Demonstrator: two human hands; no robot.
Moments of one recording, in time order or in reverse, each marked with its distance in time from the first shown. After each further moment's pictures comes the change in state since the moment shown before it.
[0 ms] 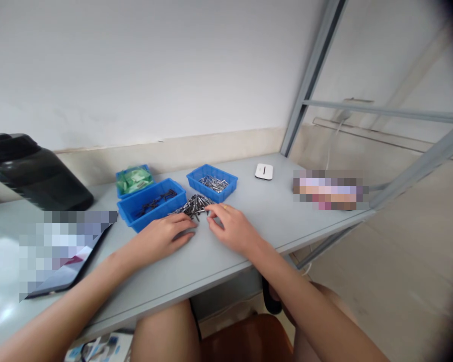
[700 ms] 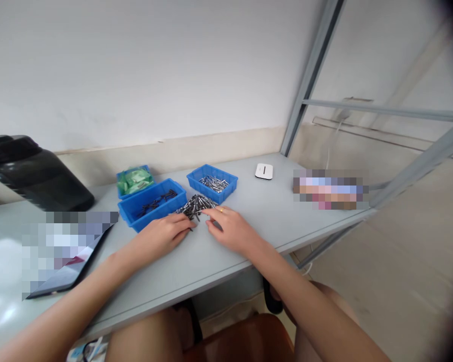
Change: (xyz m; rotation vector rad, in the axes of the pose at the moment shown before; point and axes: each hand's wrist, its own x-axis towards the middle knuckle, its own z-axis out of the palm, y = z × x) left_hand -0.001 -0.006 0.005 0.064 -0.006 -0.020; right_hand 0.000 0.002 0.003 -0.047 -0.082 -0.041
